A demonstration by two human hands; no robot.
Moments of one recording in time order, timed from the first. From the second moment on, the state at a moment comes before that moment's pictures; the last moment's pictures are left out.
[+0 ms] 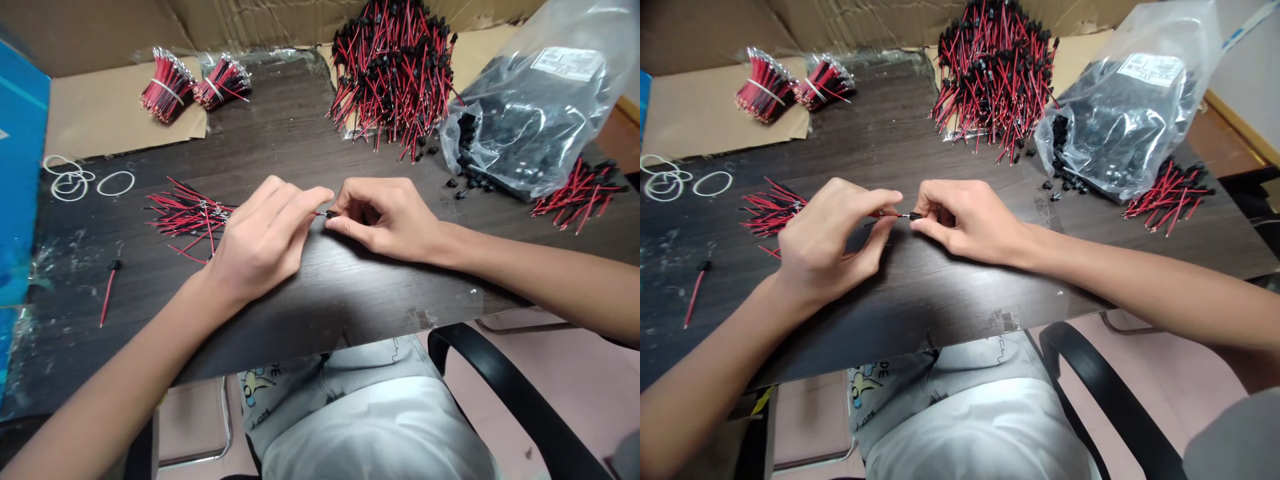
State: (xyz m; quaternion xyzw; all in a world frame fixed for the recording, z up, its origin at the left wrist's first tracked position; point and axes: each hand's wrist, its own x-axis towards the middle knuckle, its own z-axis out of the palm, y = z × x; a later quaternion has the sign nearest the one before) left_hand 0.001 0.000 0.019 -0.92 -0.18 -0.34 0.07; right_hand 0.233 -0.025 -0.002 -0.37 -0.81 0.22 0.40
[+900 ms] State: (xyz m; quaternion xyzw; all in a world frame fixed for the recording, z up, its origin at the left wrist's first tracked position) left_hand 0.006 -0.005 0.009 -0.92 -0.18 -0.34 0.03; right_hand 0.233 -0.024 -0.005 -0.34 -0.84 0.19 0.37
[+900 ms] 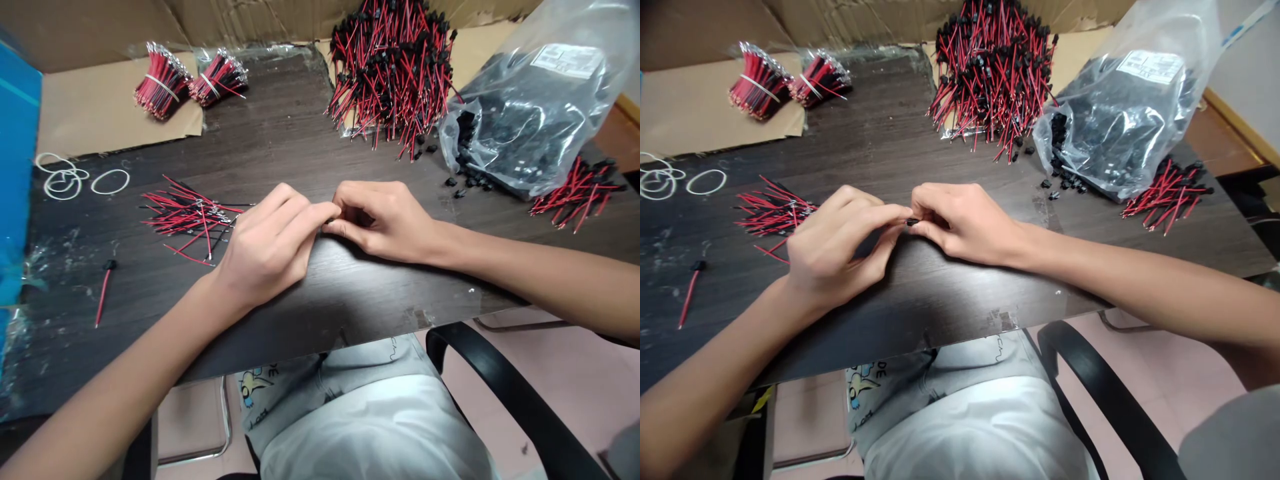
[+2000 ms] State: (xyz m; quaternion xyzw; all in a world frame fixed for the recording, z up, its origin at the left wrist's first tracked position) left_hand -0.006 0.006 0.011 -0.93 -0.22 -0.30 0.04; right_hand 0.234 -0.020 0.003 -0.46 -0.70 0.35 0.41
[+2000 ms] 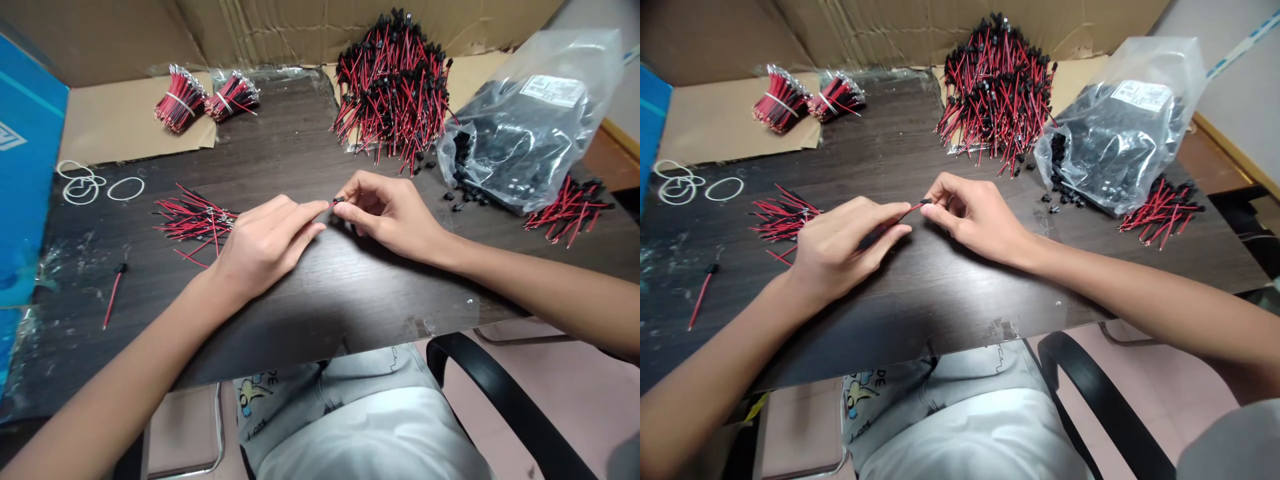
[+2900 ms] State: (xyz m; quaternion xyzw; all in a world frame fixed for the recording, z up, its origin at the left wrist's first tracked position) left_hand -0.002 0.004 0.012 -0.93 -0.18 -0.33 0.00; right_hand 0.231 -0.031 0.008 -0.38 -0.81 0.17 0.42
